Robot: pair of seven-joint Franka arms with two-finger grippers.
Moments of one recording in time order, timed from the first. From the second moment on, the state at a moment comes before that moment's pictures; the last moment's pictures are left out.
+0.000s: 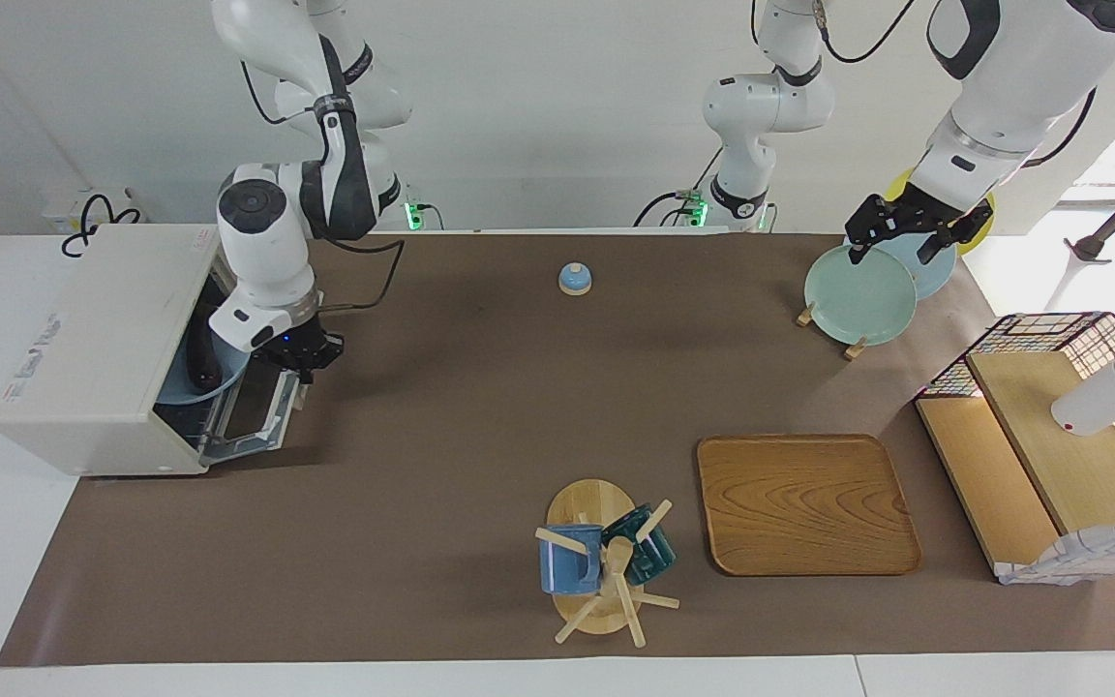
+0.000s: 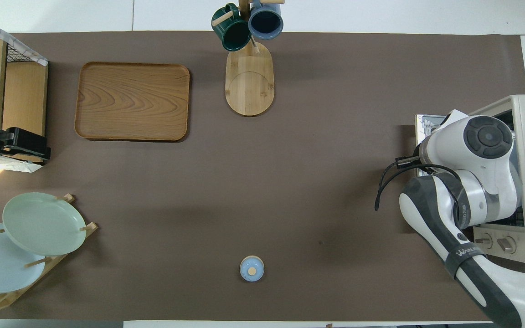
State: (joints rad) left arm -0.04 -0.03 -0.04 -1.62 -0.02 1.51 -0.01; right arm 0.08 0.12 -0.02 -2.20 -0.18 2.32 0.04
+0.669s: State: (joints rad) left arm -0.04 -0.03 -0.04 -1.62 -0.02 1.51 -0.01; right arm 0.15 0.12 -0.02 -2.13 -0.08 2.18 0.14
